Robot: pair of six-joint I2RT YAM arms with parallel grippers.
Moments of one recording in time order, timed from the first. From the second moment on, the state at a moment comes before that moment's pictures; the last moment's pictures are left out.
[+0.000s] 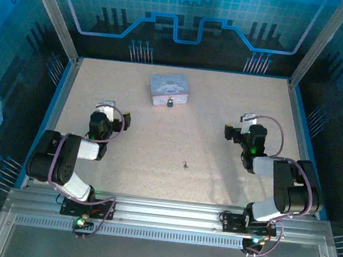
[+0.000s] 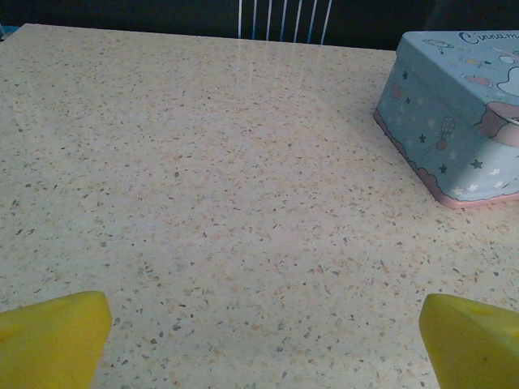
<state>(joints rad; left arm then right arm) -0.02 1.55 0.37 0.83 -0.03 -0.11 0.07 1.50 0.43 0.64 0.04 -0.05</state>
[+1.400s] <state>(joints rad) -0.06 1.06 0.54 0.30 -0.01 -0.40 0.11 1.11 0.67 -0.06 0.00 0.14</state>
